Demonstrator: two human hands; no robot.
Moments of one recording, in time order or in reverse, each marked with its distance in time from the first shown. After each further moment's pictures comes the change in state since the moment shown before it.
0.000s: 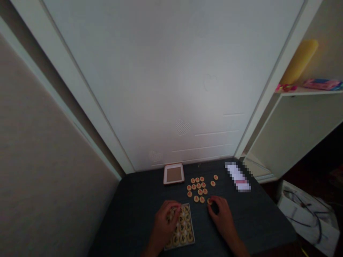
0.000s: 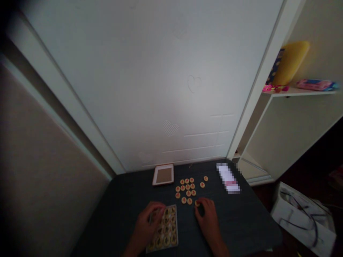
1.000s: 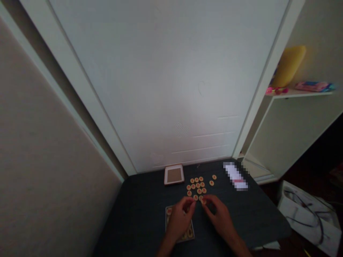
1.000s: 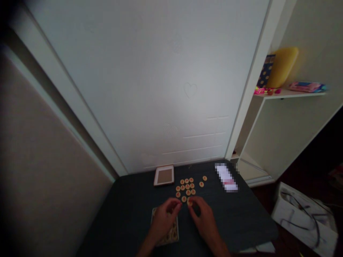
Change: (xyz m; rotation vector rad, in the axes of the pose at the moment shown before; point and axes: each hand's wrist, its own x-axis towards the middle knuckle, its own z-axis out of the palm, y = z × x) left_hand 0.014 0.043 0.045 -0.201 -0.124 -0.181; right_hand 0.014 -0.055 -0.030 0.267 -0.166 0.008
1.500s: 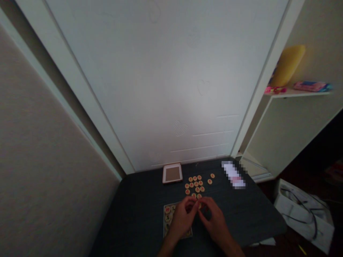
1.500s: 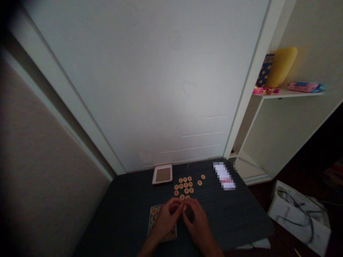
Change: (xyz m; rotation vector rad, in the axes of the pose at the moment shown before) left_hand 0.000 0.001 0.019 -0.316 -0.102 -0.087; right_hand -0.012 -0.026 0.010 0.046 0.017 -0.054
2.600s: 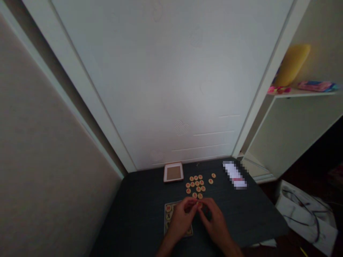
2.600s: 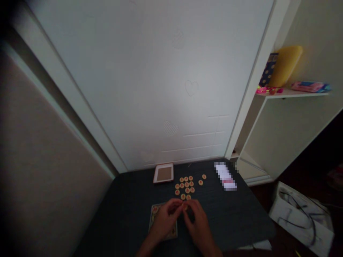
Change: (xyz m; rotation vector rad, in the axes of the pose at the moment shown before) left_hand -0.006 -0.006 -0.006 0.061 0.024 0.051; right_hand -0.001 -0.007 -0.001 -0.002 -0.001 0.012
